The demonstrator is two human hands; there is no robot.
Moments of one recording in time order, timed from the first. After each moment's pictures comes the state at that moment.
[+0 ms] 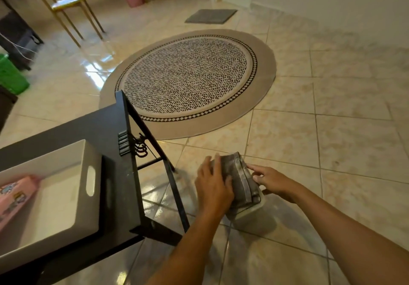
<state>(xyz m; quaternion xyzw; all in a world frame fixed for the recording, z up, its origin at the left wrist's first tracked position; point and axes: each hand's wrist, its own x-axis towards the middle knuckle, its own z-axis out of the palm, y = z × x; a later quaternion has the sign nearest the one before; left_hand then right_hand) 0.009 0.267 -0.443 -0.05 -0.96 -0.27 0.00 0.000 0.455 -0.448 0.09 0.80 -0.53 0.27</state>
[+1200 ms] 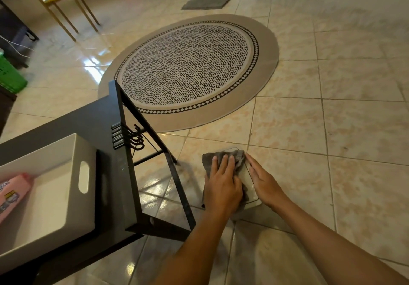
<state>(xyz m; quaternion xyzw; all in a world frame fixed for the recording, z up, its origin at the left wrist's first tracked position) 0.019 0.265 -0.467 -0.12 -0.97 -0.21 -0.04 0.031 0.405 -0.496 0.10 0.79 -0.60 0.09</state>
